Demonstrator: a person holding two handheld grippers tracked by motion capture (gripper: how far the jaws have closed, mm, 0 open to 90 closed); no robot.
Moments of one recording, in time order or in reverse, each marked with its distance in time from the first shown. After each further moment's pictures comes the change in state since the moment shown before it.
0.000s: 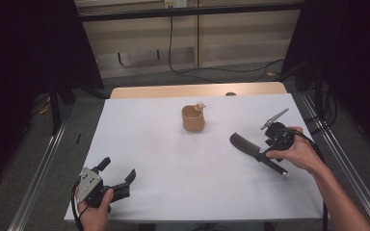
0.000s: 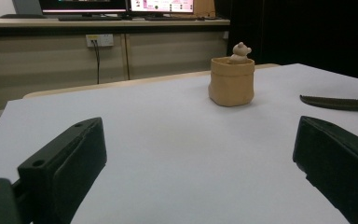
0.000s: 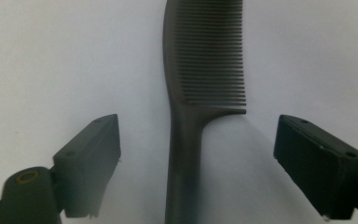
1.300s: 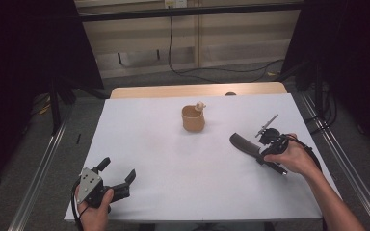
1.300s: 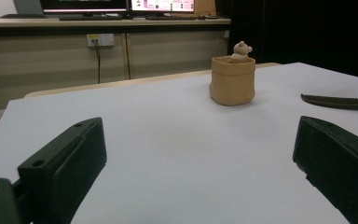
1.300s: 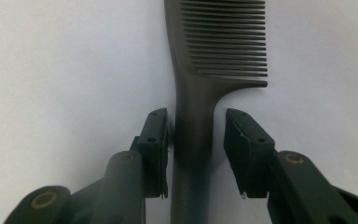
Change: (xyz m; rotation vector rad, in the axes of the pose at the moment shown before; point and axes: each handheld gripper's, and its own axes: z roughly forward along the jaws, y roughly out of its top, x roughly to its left) left arm 0.000 0.000 0.000 0.002 0.007 -0.002; right arm 0.011 0.000 0.016 0.149 -0.053 -0.018
